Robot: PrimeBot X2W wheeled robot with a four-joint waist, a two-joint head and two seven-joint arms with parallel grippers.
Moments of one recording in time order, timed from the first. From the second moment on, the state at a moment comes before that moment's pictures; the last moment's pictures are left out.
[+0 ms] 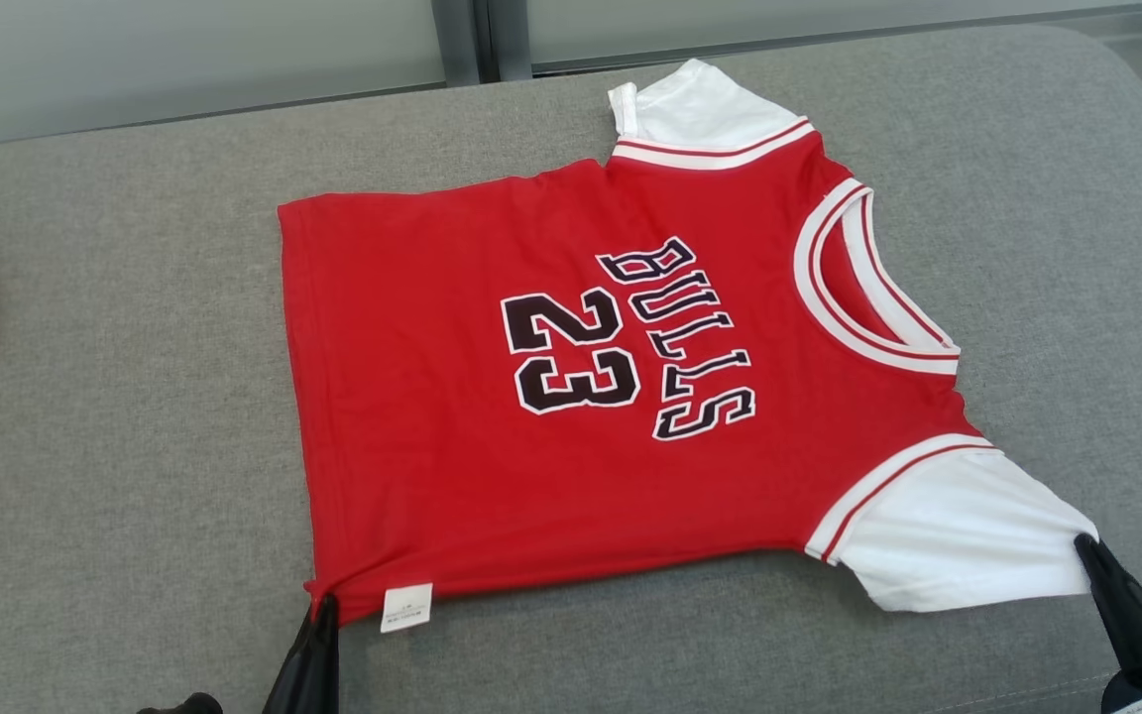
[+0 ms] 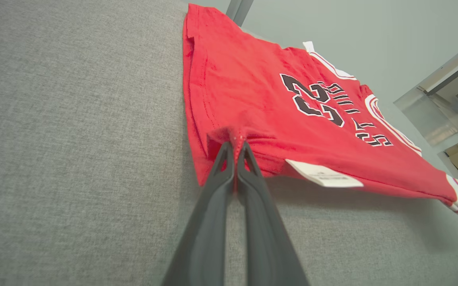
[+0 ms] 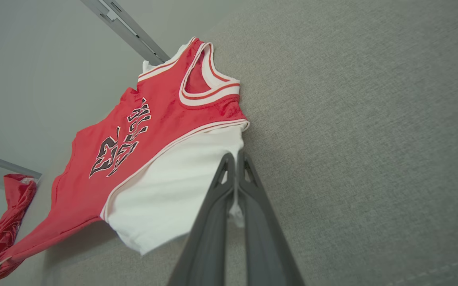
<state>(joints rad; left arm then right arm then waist) 0.24 0.20 -0.28 -0.05 -0.63 0.03 -0.23 0.27 -0.47 0.06 -0.05 1.02 0.13 -0.12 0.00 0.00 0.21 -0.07</state>
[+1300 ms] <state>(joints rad) -0.42 0.22 -0.35 0.35 -0.61 0.08 0.13 -0.55 -0.42 0.26 0.45 0.80 0.13 0.02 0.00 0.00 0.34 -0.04</state>
